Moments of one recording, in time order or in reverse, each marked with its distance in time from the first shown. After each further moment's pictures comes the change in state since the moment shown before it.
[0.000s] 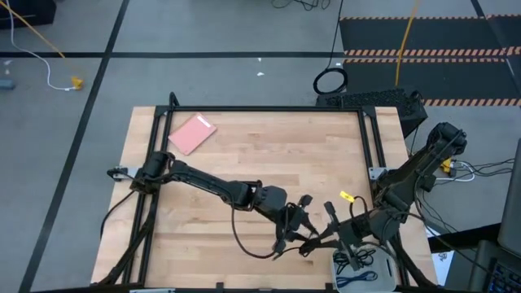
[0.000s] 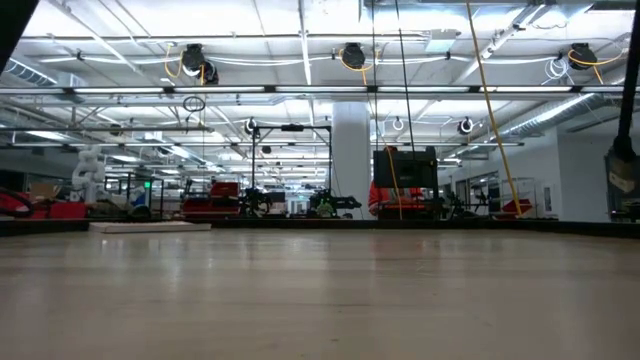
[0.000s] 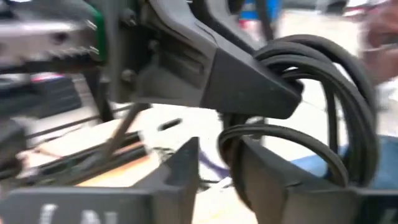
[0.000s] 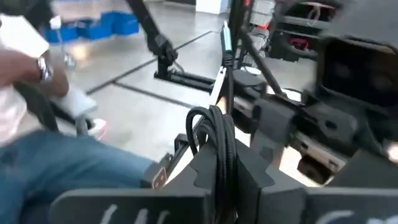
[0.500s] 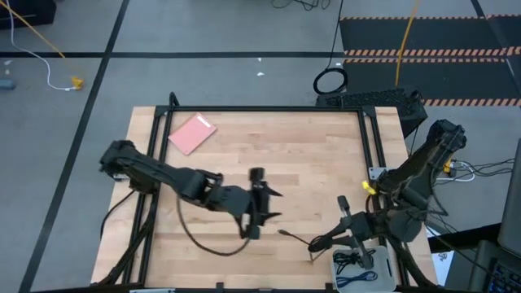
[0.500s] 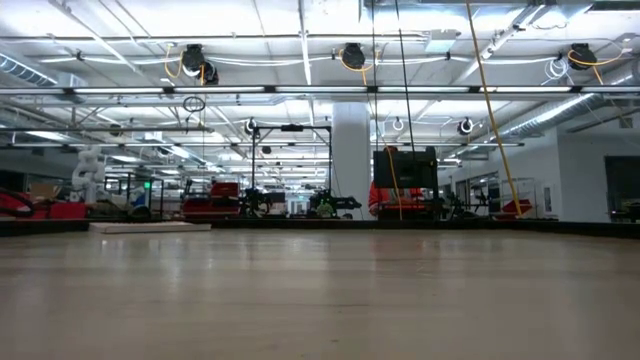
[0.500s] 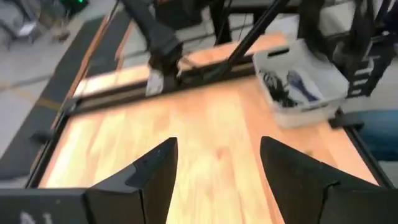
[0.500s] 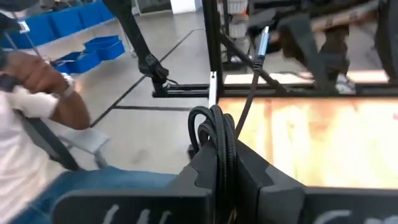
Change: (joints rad) left arm -0.119 -0.370 0.000 -0.694 -0.654 -0.083; right arm 0.084 -0.047 0.176 -0.265 0.150 0.302
